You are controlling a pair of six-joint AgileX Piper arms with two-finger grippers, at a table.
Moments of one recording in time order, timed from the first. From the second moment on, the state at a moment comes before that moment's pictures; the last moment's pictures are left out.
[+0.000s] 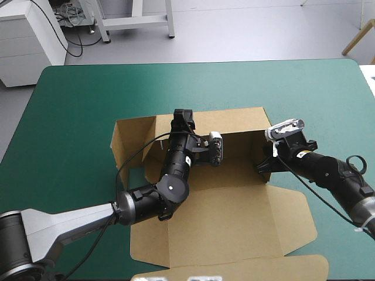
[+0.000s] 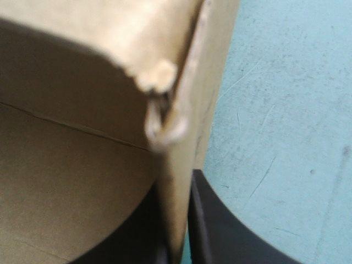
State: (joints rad) left arm -1.05 1.62 -1.06 1.71 0.81 -0.61; right arm 0.19 1.21 -0.75 0.54 0.36 -0.69
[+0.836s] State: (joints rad) left arm -1.08 1.62 -1.06 1.70 0.84 -0.61; right arm 0.19 1.30 -0.92 0.29 0.55 -0.36
